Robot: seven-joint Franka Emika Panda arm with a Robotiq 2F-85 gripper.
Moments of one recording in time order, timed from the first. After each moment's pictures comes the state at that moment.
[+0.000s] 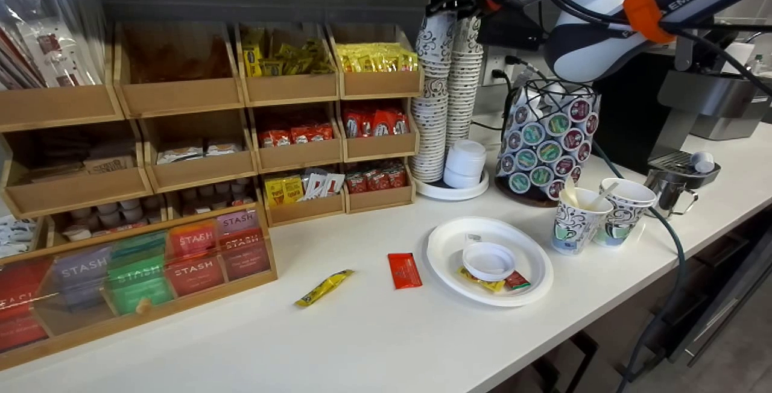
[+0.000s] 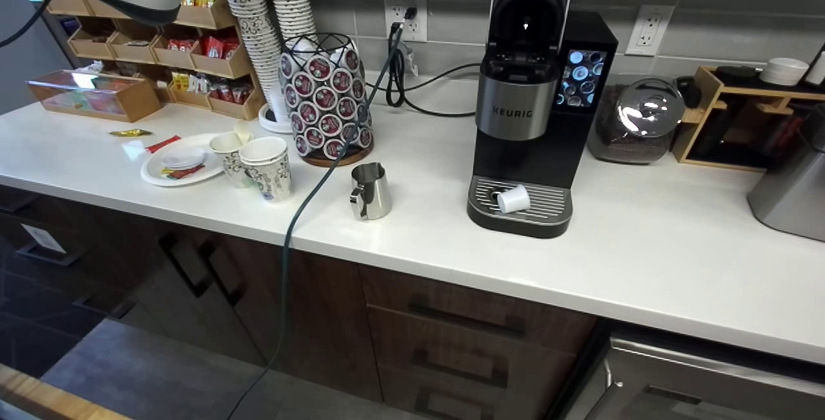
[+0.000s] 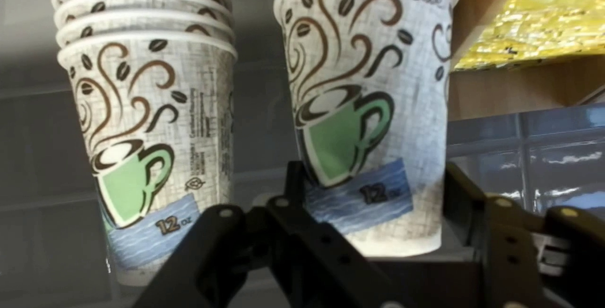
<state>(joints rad) 0.51 0.56 -0.59 -1.61 -0.66 3.47 1.00</state>
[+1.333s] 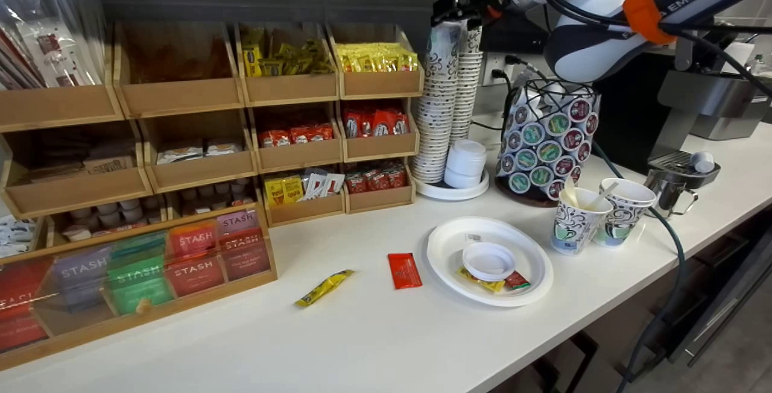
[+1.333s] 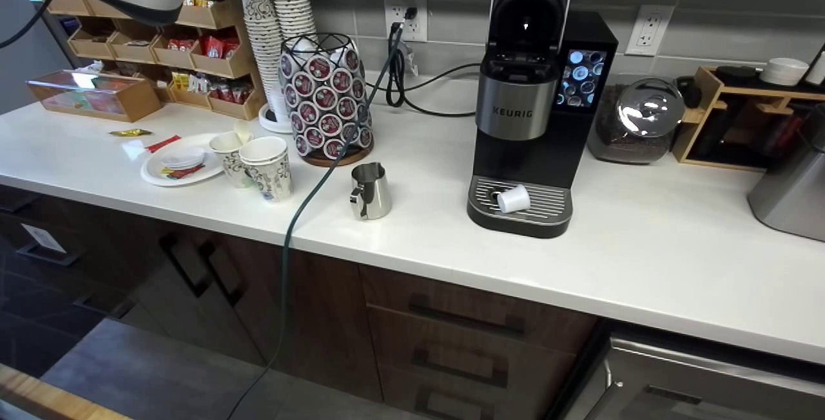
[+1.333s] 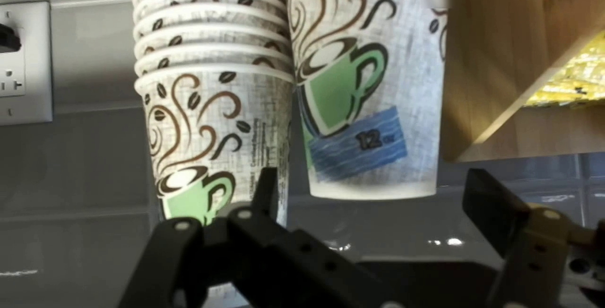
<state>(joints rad) 0.54 0.57 -0.63 -1.62 -0.65 3.37 0.99</state>
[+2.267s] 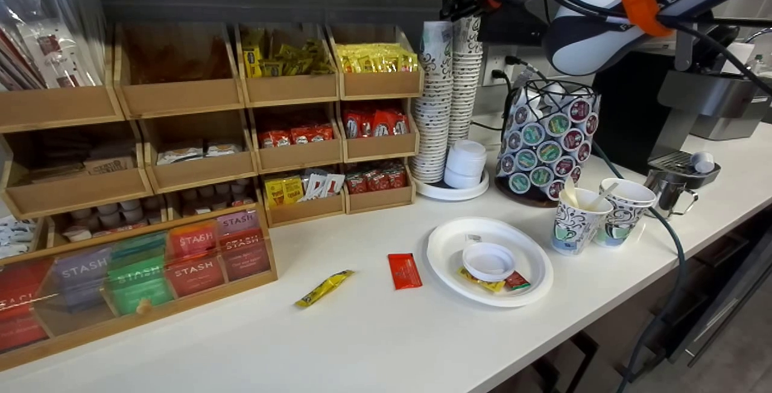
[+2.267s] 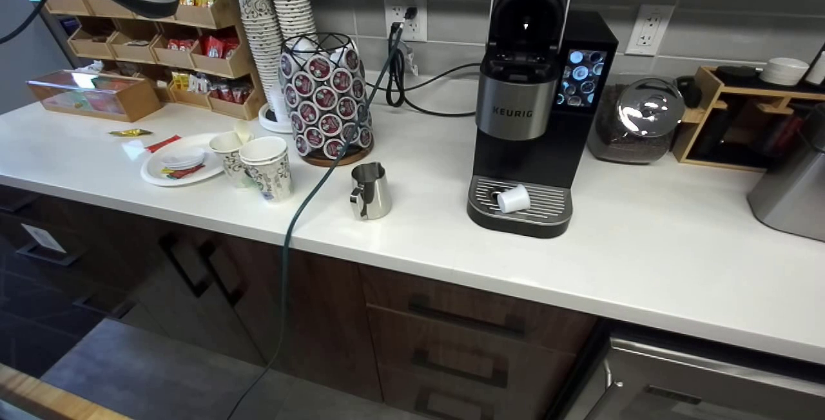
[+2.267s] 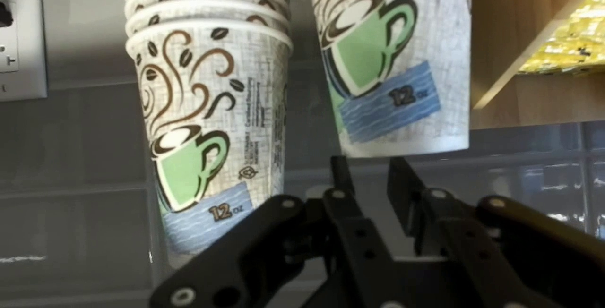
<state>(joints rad) 0.55 0.57 -0.65 -1.59 -0.64 3.37 0.99</state>
